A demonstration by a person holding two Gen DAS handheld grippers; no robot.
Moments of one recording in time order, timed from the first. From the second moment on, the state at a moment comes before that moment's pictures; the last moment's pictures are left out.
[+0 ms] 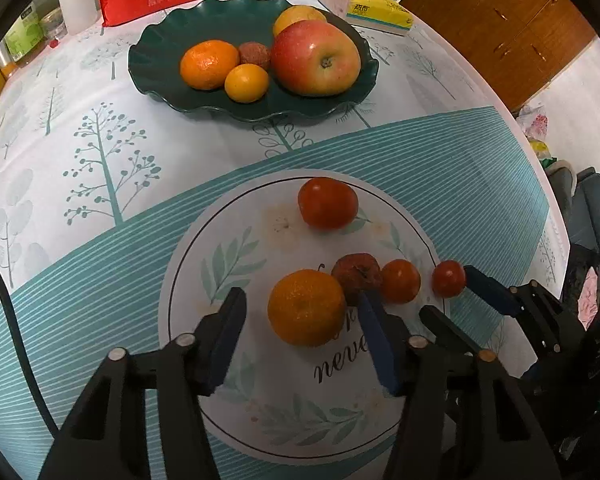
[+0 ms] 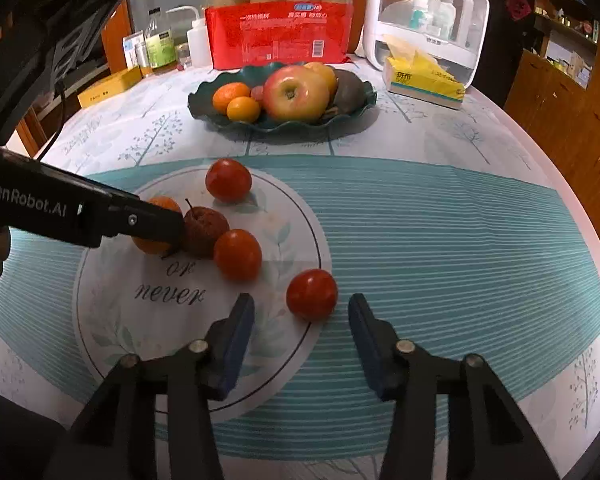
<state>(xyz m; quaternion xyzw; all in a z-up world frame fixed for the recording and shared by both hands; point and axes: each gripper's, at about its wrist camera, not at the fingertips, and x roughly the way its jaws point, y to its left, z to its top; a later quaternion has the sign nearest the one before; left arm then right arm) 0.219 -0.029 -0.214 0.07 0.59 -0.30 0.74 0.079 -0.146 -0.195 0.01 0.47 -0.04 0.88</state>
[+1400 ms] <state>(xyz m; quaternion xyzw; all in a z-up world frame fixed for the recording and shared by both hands) 0.259 0.027 -0.148 0.02 0.55 -0.19 0.81 0.139 -0.180 -0.149 -0.02 0.45 0.00 0.89</state>
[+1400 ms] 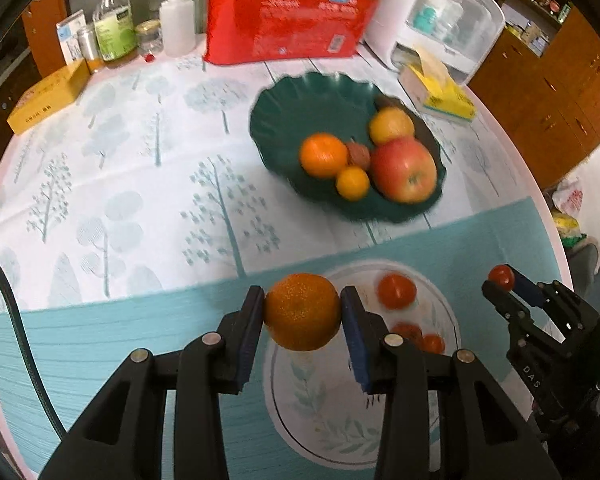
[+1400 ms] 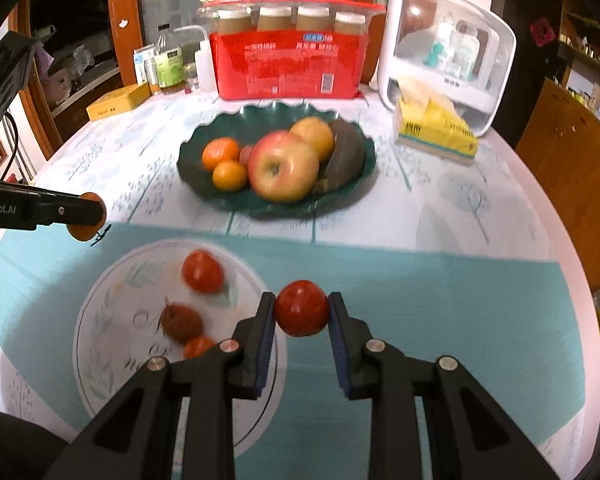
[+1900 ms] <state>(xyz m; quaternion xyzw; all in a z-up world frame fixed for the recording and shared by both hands) 0.350 0.026 -0.107 0.02 0.50 -0.17 0.85 0.221 -0.173 -0.108 -0.05 0.39 0.03 0.92</state>
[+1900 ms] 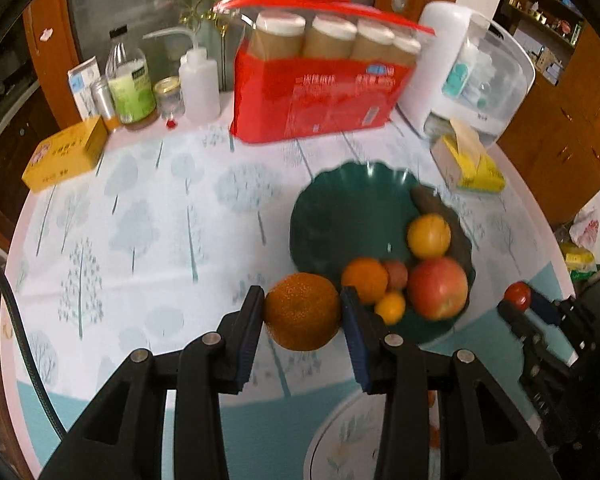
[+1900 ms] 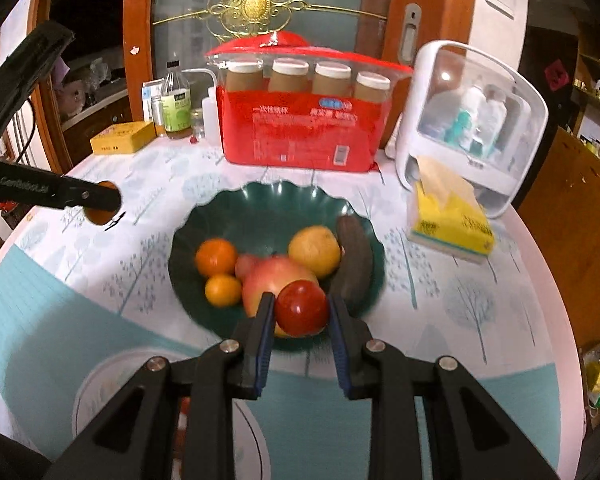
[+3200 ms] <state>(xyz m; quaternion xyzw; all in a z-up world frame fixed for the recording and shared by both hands) 0.391 -0.012 -0.143 -0.01 0.51 -0.23 0.83 0.278 -0.163 -0.135 0.01 0.41 0.02 0.91</state>
